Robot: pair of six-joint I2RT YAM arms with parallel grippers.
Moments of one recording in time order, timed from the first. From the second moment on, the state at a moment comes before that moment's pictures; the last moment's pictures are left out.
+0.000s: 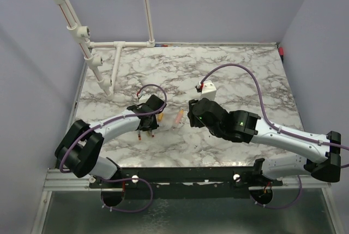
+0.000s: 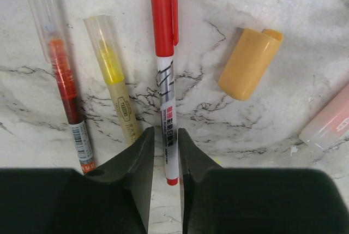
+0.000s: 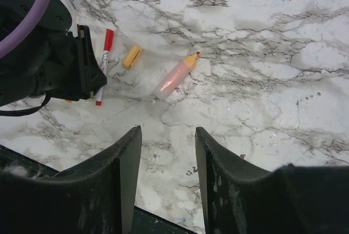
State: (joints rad) left arm -0.65 1.43 0.75 -0.50 -0.29 -0.79; right arm 1.19 1.22 1.15 -0.62 0.62 0.61
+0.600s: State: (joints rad) left arm -0.64 1.27 0.78 -0.52 -0.29 -0.73; right arm 1.19 1.24 1.15 -0.62 0.62 0.61
